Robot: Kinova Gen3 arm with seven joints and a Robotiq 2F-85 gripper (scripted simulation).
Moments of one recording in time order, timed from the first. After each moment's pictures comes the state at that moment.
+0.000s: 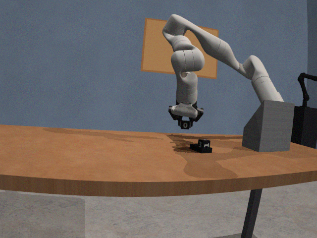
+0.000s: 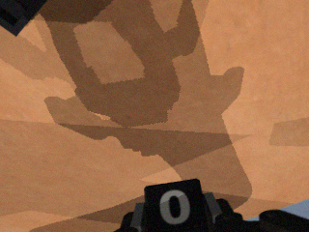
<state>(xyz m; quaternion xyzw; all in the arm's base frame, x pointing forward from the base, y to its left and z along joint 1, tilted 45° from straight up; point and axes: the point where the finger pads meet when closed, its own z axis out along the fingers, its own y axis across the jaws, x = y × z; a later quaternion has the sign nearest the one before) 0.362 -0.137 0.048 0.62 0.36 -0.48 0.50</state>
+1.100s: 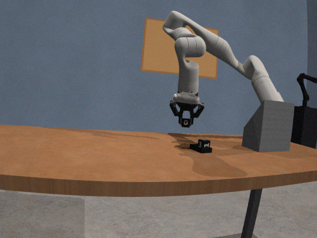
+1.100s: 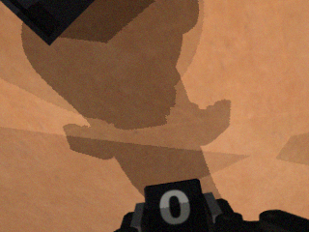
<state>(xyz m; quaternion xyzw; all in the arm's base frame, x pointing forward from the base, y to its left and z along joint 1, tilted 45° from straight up) 0.363 -0.125 0.051 0.67 0.42 -0.41 0.46</state>
